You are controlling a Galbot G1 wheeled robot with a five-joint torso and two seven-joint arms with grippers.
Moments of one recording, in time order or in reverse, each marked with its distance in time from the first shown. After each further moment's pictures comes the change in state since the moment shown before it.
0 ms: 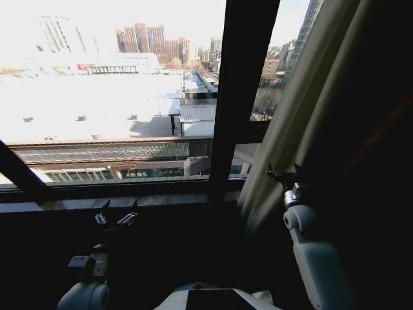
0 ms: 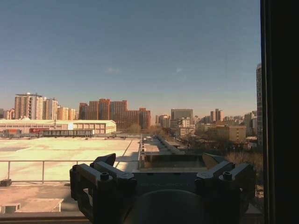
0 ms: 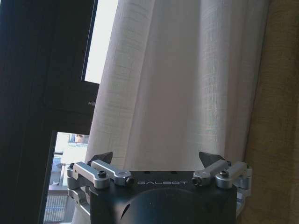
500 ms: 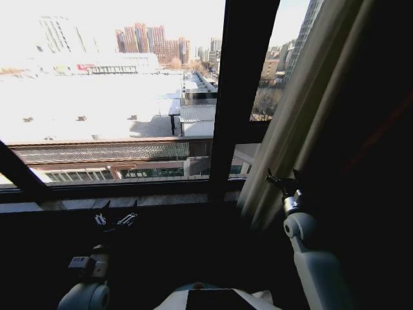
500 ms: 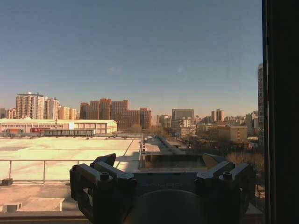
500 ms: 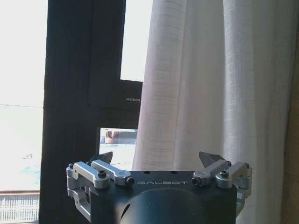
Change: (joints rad) left arm 0.003 -0.004 -0.001 0.001 0.000 -0.002 -0.001; right arm -0.099 0.039 -0.048 0.066 0.072 0.045 -0.048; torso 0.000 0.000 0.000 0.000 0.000
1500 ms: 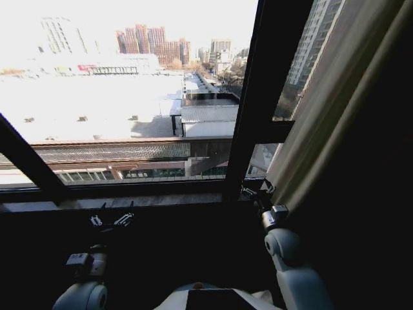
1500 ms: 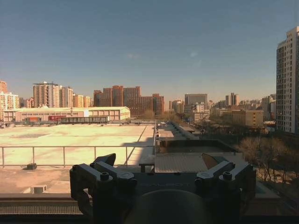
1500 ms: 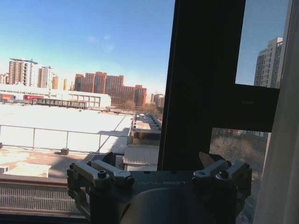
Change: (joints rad) left arm 0.011 -0.002 -0.013 -0.042 0.025 0.108 -0.066; right arm -0.077 0.107 -0.103 0.041 -0.155 0.062 -0.087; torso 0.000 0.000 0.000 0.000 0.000
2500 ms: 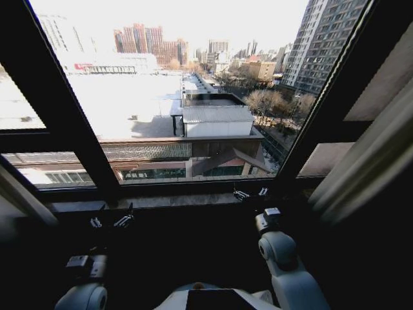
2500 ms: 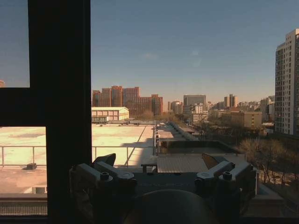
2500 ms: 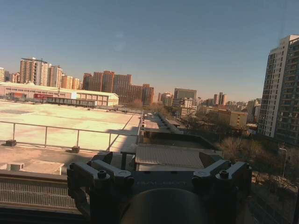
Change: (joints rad) left arm 0.006 -0.007 -0.001 0.018 0.000 -0.025 0.001; right arm -0.019 0.013 -0.066 0.016 -0.033 0.002 0.000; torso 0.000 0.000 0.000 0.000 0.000
